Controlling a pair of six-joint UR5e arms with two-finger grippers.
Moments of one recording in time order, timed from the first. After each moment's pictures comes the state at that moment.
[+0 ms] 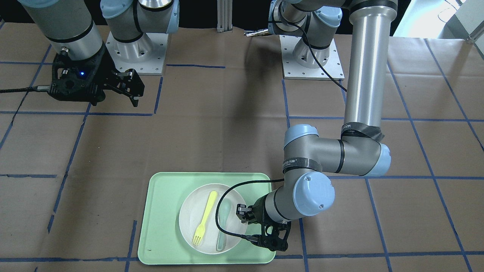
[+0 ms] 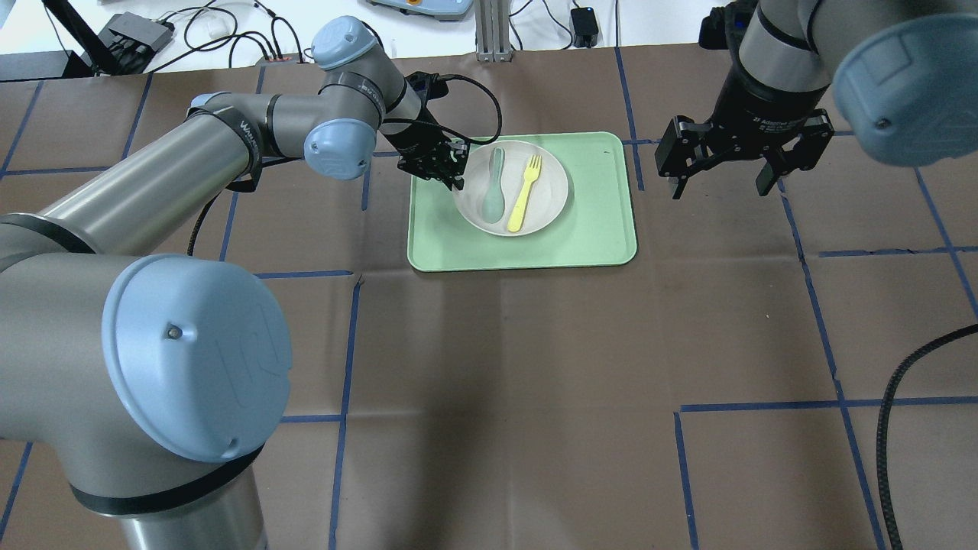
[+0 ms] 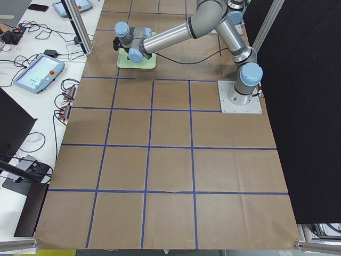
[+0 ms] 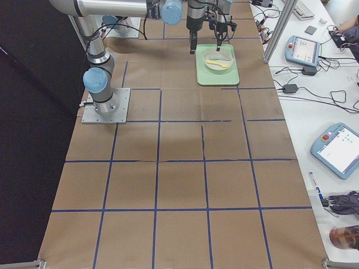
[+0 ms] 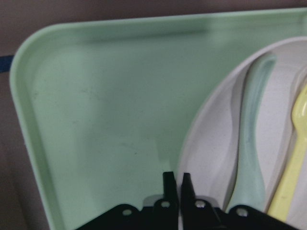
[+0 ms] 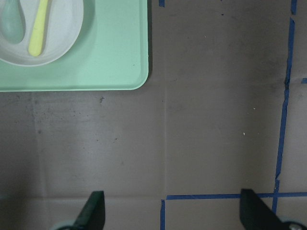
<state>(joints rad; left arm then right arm) -1.67 -2.30 -1.37 -1.05 1.21 0.05 1.57 -1.55 1.62 -1.60 -1.58 0.01</state>
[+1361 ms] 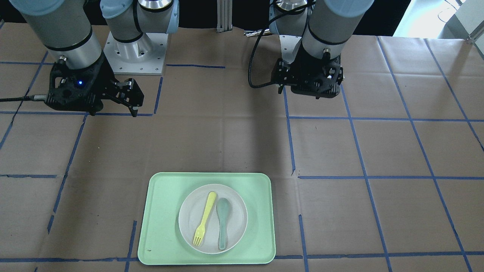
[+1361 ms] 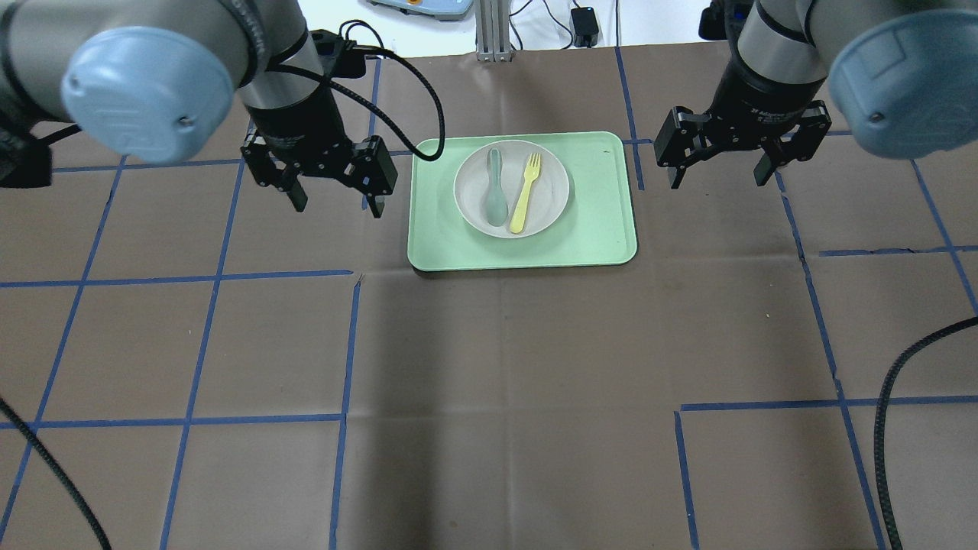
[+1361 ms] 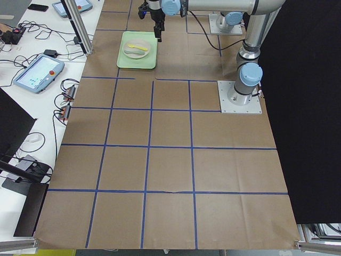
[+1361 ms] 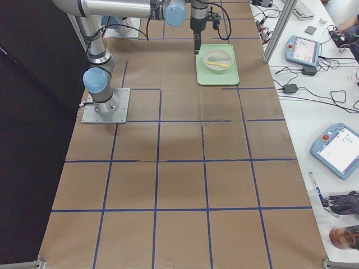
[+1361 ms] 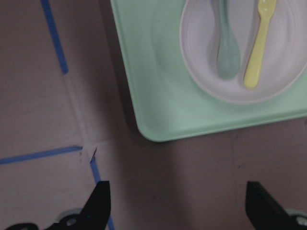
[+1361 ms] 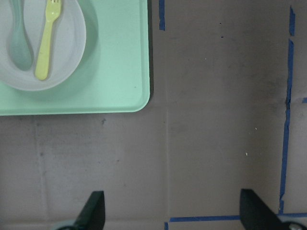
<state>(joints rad) -1.68 -1.56 -1.60 -1.70 1.57 0.04 1.58 -1.50 1.59 -1.68 -1.57 0.03</state>
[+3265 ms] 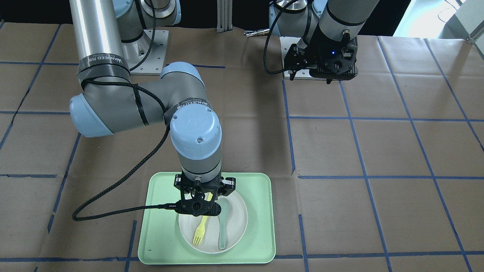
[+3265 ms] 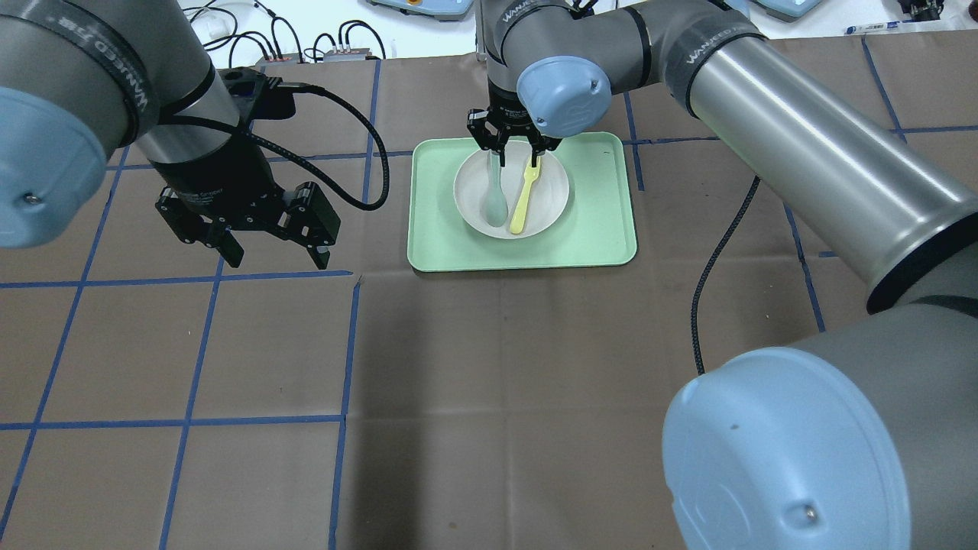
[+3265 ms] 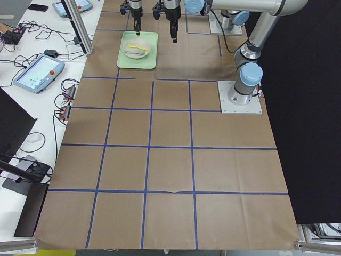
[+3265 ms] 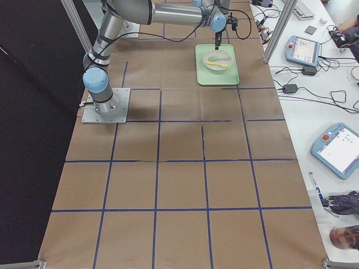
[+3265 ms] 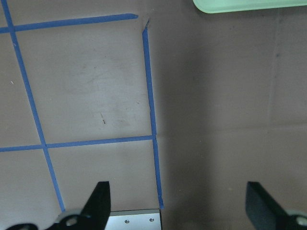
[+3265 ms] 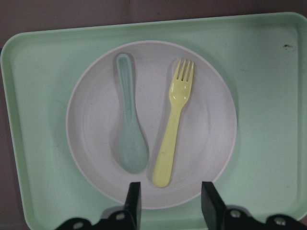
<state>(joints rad) -1.62 -1.51 -1.64 -1.71 1.56 0.03 1.87 -0.96 1.23 -1.87 -1.57 0.38</state>
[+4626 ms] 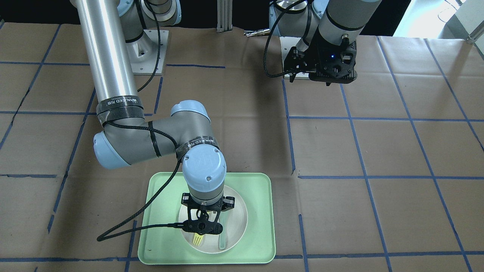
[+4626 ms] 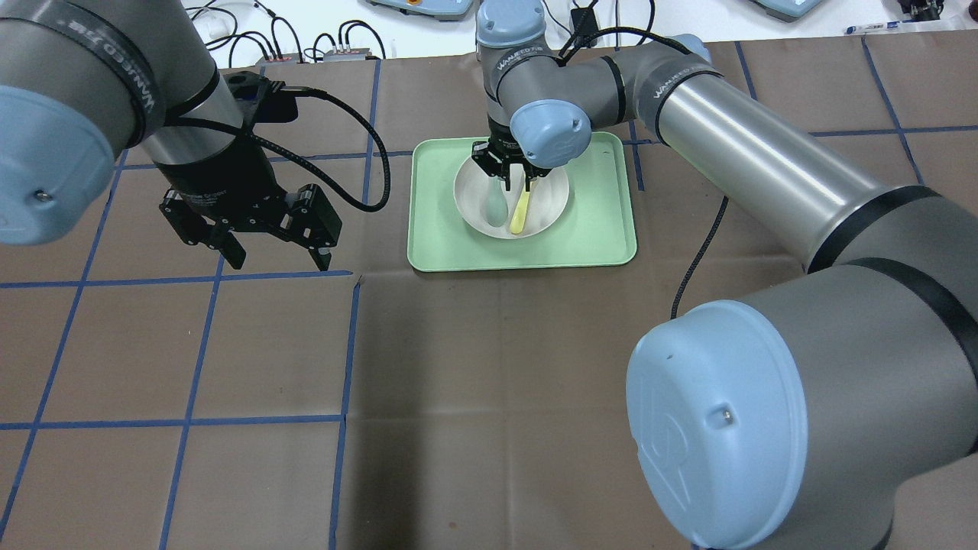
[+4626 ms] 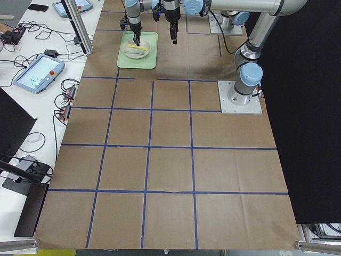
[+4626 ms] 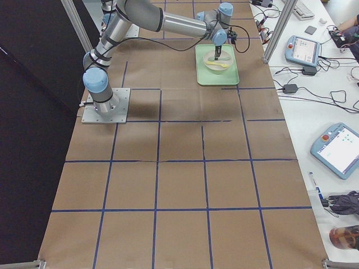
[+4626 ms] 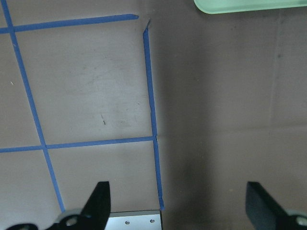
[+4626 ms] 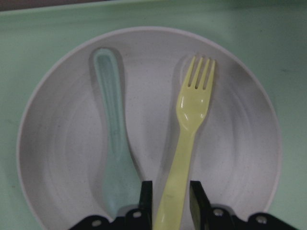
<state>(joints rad) -1.62 -1.52 -1.64 -1.71 1.56 0.04 1.87 -0.84 1.24 -1.97 -1.59 0.39</state>
